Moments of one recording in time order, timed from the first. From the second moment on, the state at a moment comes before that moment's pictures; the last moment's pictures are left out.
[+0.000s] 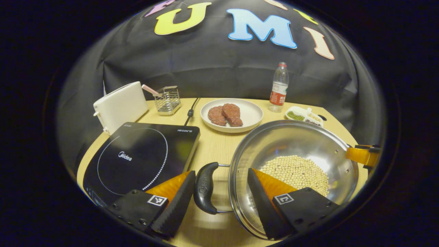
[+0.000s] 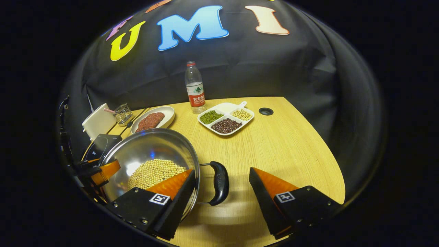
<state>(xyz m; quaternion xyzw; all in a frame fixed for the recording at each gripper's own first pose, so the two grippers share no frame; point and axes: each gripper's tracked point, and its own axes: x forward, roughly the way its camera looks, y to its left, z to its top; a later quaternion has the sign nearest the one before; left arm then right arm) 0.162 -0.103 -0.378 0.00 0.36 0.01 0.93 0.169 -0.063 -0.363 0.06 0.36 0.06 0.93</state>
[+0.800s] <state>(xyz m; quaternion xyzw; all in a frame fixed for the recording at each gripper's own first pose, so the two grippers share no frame) 0.159 -0.099 -0.381 0.01 0.36 0.03 0.93 0.173 -0.051 -0.369 0.05 0.35 0.08 0.93</state>
